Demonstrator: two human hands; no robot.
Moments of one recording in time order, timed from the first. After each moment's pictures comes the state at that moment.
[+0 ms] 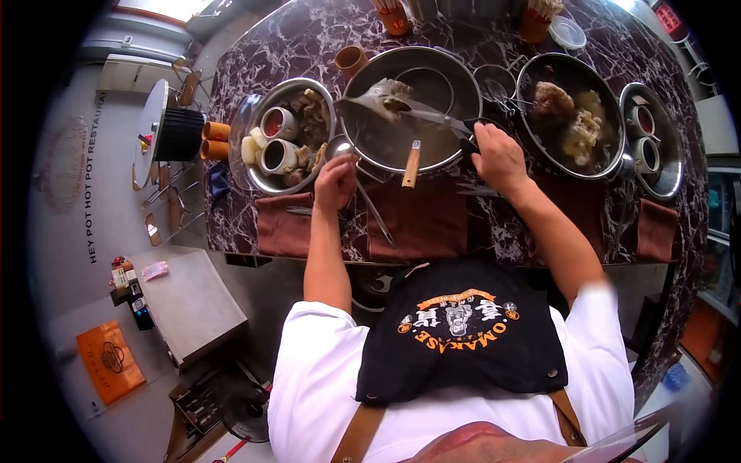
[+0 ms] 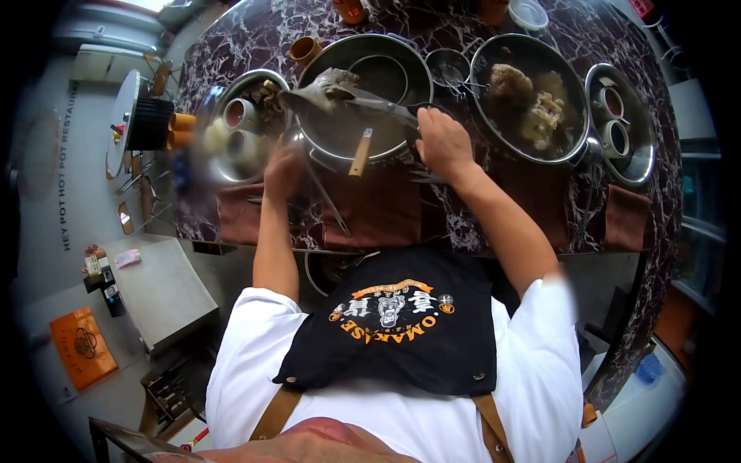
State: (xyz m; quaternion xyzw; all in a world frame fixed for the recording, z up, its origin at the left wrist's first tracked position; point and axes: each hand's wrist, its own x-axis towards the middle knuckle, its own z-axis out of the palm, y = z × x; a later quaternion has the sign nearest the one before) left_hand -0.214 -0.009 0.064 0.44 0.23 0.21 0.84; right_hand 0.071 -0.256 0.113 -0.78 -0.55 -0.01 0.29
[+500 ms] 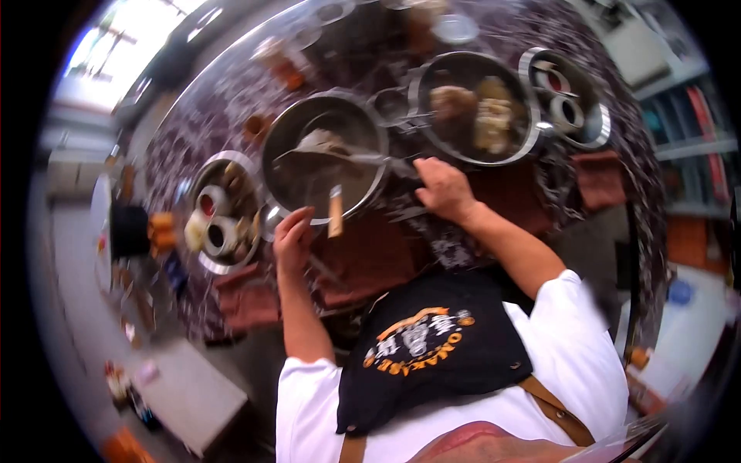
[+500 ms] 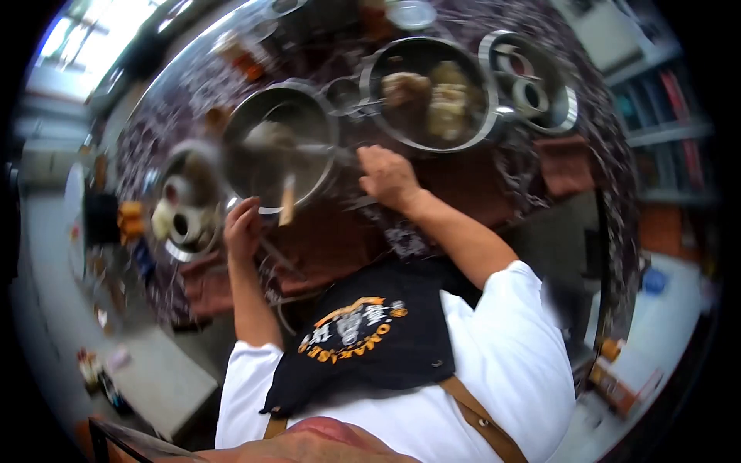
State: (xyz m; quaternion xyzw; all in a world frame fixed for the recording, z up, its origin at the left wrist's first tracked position) left_hand -0.158 -0.065 0.096 0.50 0.29 0.17 0.80; right_hand 0.085 -0.321 0.104 -0.81 -0.50 -0.02 0.31
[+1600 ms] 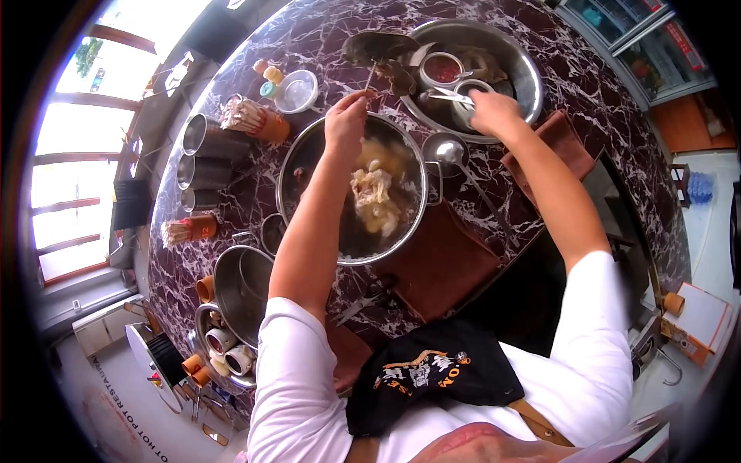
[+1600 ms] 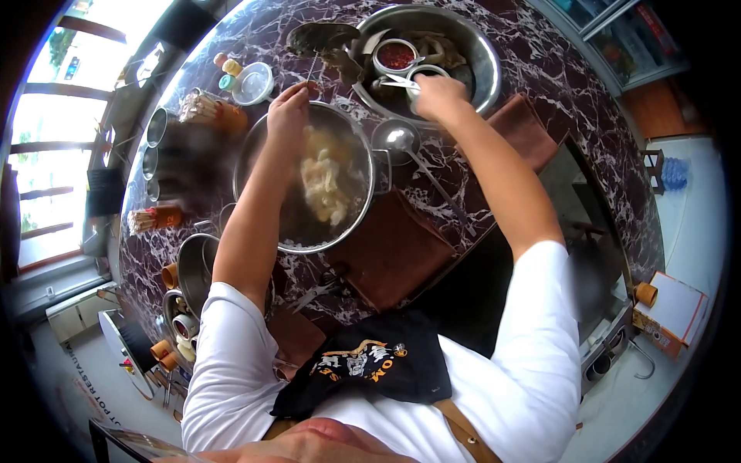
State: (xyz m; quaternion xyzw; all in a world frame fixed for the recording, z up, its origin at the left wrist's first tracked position) left_hand 0.428 -0.298 0.081 0.60 0.15 -0.02 0.79; right_hand 0.461 -0.583 0.098 -0.98 -0.11 0.13 0.06
